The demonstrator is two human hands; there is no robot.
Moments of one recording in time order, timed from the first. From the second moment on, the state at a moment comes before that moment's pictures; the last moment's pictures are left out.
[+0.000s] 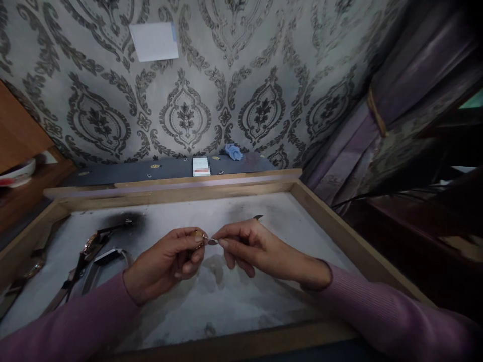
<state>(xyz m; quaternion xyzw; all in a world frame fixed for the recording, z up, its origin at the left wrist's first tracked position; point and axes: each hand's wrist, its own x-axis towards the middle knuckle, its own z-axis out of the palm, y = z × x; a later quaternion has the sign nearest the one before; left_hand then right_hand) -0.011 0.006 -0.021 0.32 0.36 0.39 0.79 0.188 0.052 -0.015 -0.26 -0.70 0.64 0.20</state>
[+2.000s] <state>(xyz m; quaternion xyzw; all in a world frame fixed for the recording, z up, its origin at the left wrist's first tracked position) -0.017 0.007 -0.023 0.32 0.31 0.32 0.84 0.193 0.044 -0.004 -0.27 -0.73 0.62 0.14</state>
